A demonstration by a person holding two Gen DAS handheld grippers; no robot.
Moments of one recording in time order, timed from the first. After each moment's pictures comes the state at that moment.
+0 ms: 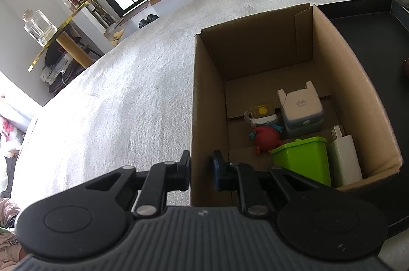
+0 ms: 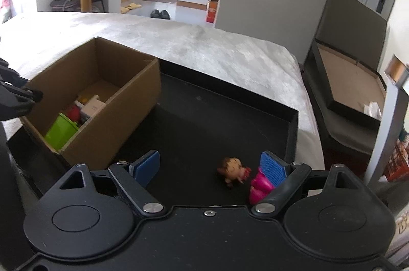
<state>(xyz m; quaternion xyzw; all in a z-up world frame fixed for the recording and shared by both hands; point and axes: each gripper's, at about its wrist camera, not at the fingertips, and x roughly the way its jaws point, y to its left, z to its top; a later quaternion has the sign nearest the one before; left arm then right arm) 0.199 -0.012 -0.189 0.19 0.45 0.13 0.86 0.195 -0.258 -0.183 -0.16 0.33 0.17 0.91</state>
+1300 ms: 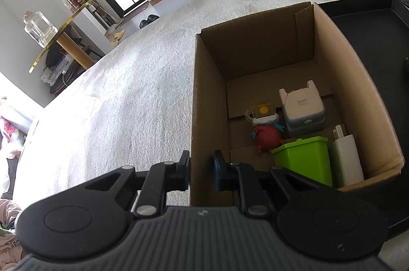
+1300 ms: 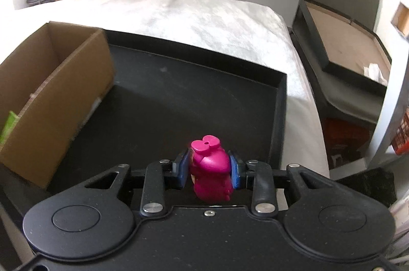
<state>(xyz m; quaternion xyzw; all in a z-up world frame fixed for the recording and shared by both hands) 0.200 -0.012 -0.193 0.20 0.45 0.13 0.86 0.240 -0.276 -0.208 -0.14 0.39 0.15 0.90</state>
